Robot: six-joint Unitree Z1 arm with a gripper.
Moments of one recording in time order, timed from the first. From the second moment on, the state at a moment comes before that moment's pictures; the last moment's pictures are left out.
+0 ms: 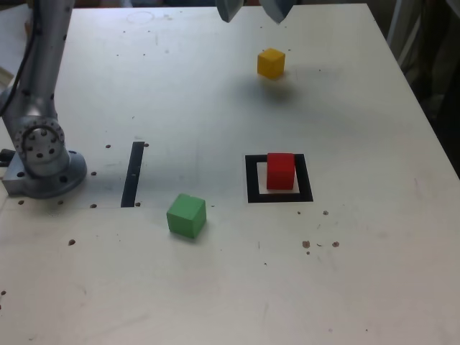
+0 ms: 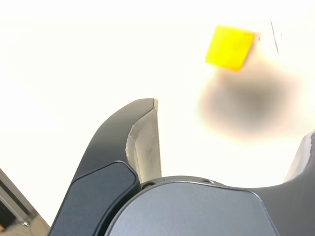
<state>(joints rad) 0.57 2.08 -1.95 1.39 0.30 1.02</state>
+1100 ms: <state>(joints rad) 0.62 2.33 -1.97 1.25 0.21 1.11</state>
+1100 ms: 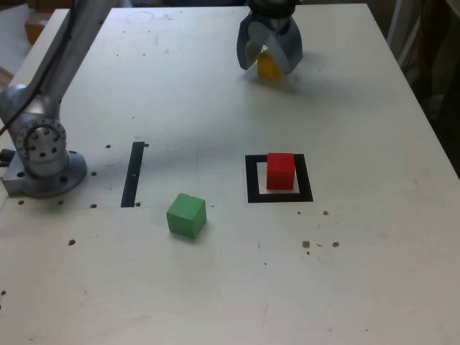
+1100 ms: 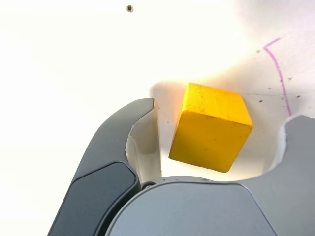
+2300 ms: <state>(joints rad) 0.57 2.26 -2.02 1.27 0.21 0.97</state>
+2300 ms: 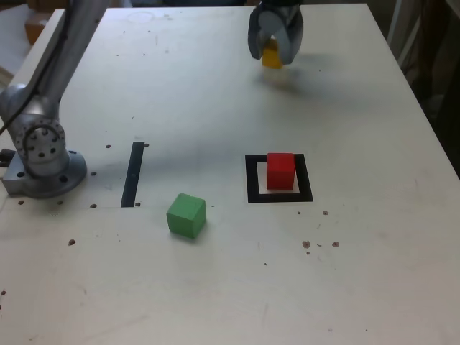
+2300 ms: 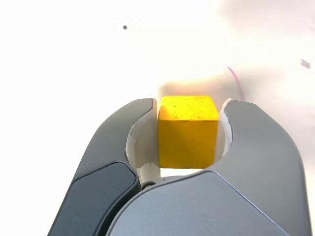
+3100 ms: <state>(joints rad) 0.00 1.98 -1.94 1.60 0.14 0.24</state>
